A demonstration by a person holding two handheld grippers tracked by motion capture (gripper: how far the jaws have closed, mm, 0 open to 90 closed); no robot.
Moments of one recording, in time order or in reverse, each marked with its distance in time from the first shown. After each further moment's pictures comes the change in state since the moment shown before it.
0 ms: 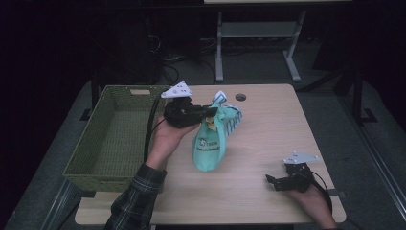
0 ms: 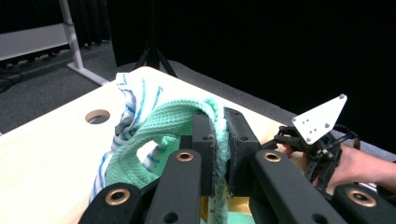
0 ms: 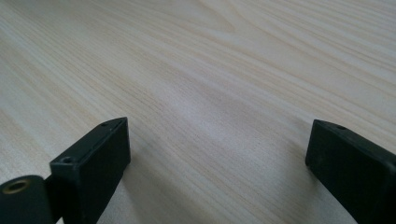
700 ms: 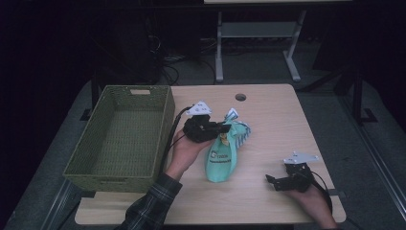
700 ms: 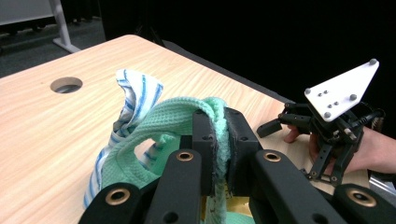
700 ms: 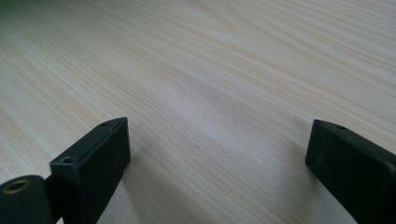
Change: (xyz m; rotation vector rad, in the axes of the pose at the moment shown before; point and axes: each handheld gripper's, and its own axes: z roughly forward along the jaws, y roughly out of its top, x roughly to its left) left arm -0.011 -0.046 0.056 0.054 -0.016 -0.045; right arm 0.000 0.000 0.000 0.003 0.001 0.002
